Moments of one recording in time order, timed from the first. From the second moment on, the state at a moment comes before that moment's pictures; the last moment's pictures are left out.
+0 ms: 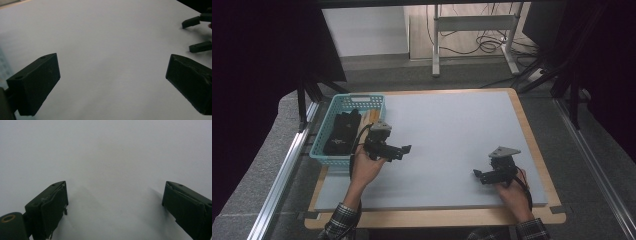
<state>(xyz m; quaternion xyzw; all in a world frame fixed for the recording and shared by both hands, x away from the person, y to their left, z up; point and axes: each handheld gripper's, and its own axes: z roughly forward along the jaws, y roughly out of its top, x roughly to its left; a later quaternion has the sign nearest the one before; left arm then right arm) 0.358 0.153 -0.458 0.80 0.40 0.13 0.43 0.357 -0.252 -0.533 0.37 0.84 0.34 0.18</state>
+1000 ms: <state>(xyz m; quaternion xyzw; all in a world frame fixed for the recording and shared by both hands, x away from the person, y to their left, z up) 0.332 0.091 -0.546 0.85 0.36 0.12 0.36 0.357 -0.252 -0.533 0.37 0.84 0.34 0.18</state>
